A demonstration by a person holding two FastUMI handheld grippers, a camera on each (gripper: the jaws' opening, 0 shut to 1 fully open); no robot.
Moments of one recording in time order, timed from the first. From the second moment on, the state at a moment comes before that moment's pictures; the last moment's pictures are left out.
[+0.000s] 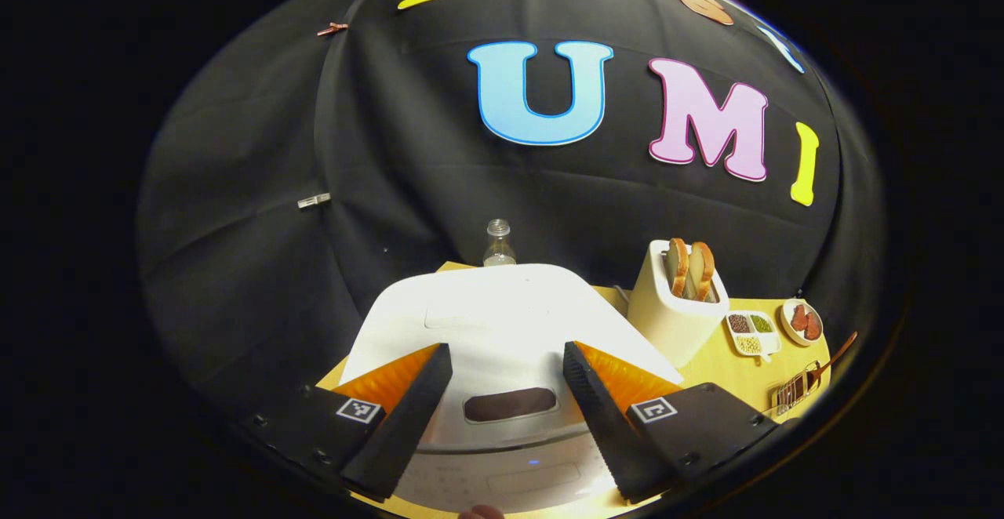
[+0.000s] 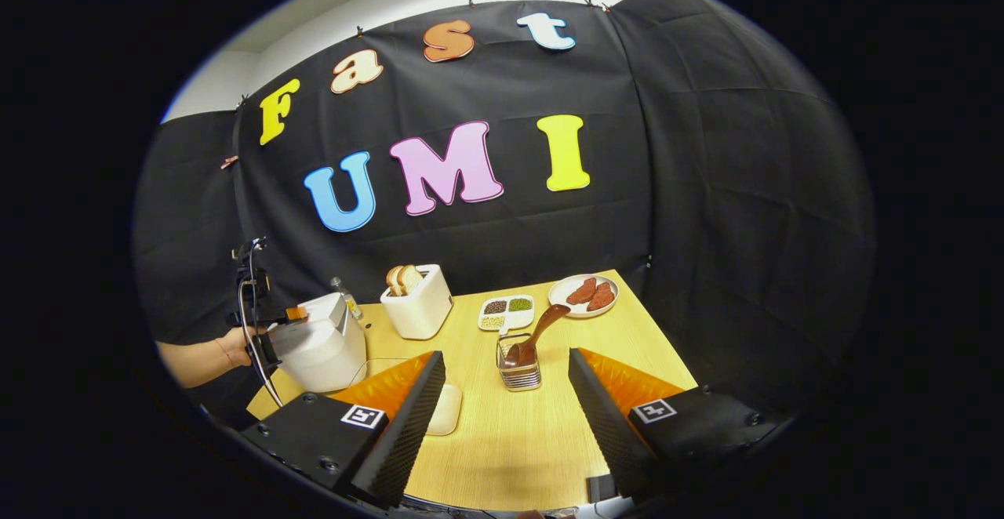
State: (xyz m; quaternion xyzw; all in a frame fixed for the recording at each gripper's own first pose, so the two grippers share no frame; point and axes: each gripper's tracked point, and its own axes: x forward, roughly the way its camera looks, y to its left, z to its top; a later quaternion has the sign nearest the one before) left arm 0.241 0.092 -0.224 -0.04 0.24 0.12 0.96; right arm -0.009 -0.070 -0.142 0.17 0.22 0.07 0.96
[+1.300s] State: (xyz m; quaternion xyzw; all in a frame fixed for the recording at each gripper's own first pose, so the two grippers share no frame) left arm 0.173 0.039 -0.165 0.02 0.14 0.00 0.99; right arm 0.012 -0.018 -0.113 0.13 0.17 0.11 0.97
